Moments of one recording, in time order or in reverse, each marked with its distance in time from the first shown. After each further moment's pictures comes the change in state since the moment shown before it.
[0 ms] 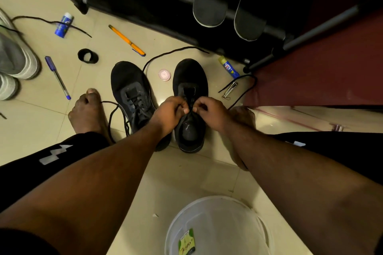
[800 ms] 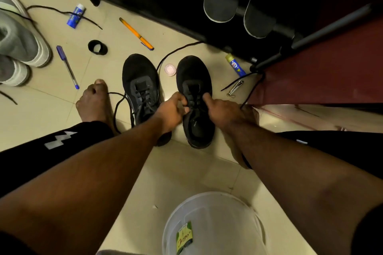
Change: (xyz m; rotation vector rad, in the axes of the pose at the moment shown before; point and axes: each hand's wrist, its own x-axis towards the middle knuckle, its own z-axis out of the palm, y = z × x) left_hand -0.021 0.025 -0.007 -0.113 -0.040 -0.264; right_hand -0.009 -0.010 -0.015 -0.863 -0.168 -0.071
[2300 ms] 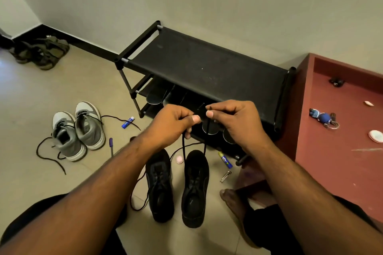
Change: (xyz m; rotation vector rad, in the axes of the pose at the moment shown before) left_hand -0.189 0.219 -0.137 -0.084 0.277 0.526; right_hand -0.175 -0.047 -0.297 1.154 0.706 -0.368
